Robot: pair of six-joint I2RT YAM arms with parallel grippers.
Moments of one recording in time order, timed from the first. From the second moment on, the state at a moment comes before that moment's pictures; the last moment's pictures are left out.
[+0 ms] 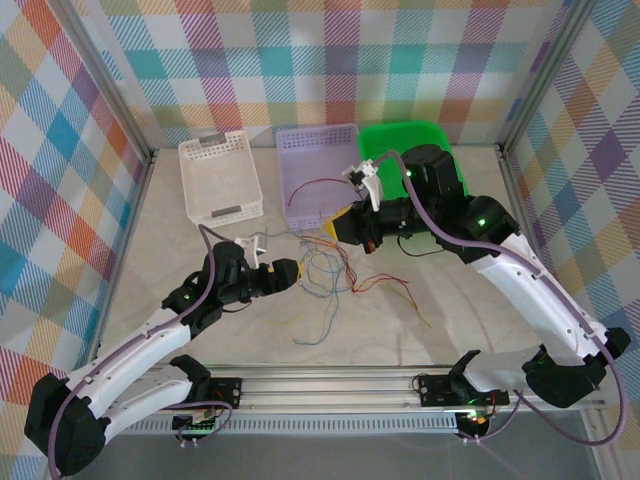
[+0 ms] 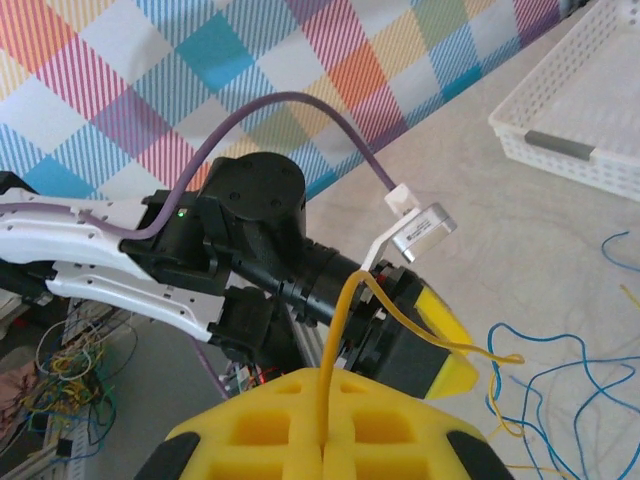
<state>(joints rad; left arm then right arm) -0.60 0.89 0.57 -0.17 0.32 -0.85 0.73 1.28 1.62 -0.84 -0.66 0.20</state>
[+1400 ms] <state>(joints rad) -0.63 0.78 0.44 0.18 0.46 -0.86 0.75 1.20 1.43 -0.76 -0.99 0.20</state>
